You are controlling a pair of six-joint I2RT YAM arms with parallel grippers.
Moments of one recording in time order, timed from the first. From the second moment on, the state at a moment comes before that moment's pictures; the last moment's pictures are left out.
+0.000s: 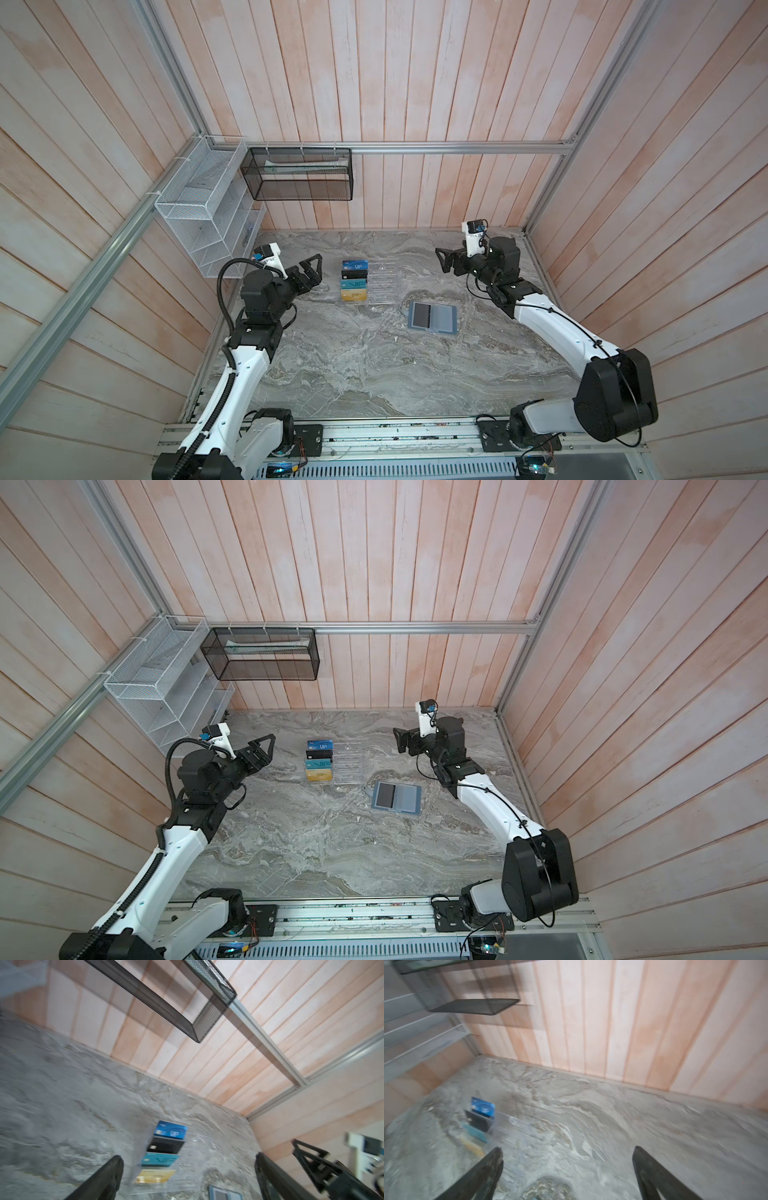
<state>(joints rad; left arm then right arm) -0.04 0.98 0.72 0.07 0.18 -0.54 0.28 1.37 0.95 0.12 -0.12 0.12</state>
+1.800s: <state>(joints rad) 0.01 1.54 0.28 1.11 -0.08 -0.03 0.02 1.53 0.21 1.19 0.31 0.06</state>
